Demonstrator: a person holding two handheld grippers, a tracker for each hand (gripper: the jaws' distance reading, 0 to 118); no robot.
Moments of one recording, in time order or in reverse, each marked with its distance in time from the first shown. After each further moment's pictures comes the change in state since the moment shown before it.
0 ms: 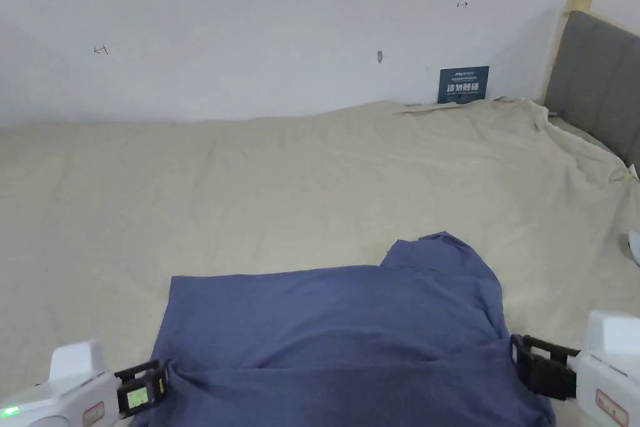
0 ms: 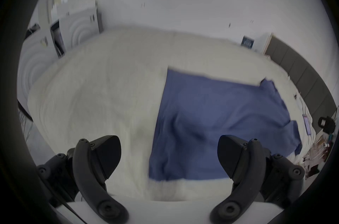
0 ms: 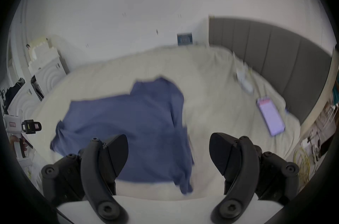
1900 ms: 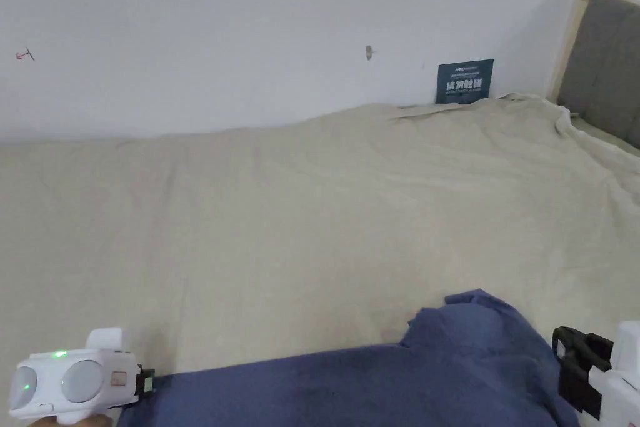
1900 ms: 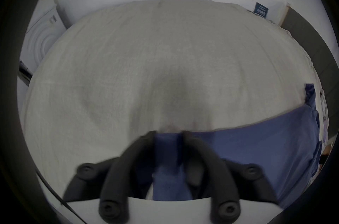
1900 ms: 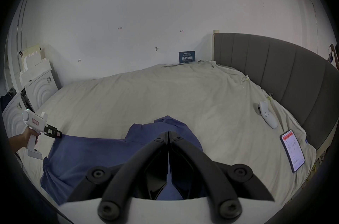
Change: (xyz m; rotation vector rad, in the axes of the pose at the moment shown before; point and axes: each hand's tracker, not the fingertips) left arm 0.027 0.129 -0.296 -0.335 -0.027 -0.161; right arm -0.048 0.073 -0.152 0.052 -0.030 -0.027
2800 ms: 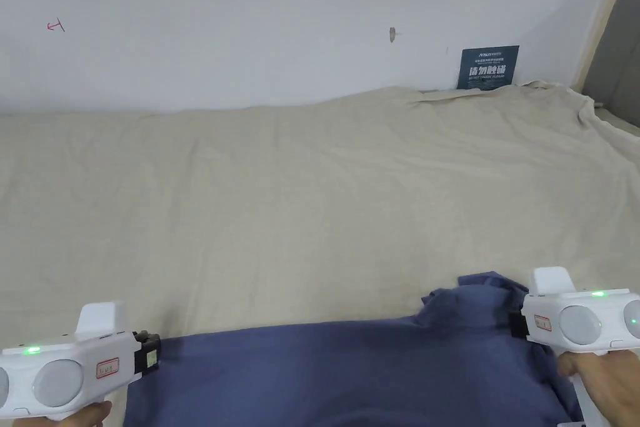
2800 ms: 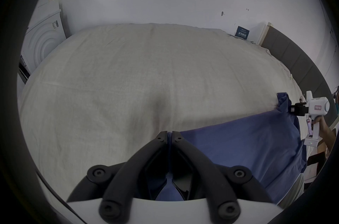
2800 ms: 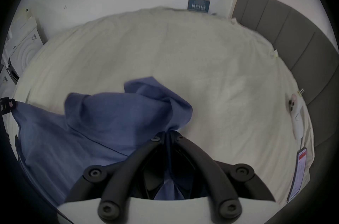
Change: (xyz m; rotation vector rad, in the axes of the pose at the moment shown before) left arm -0.008 -0.037 0.071 0.167 -0.098 0.054; right arm 0.032 -0.009 -0.179 -0.382 -0.035 0.173
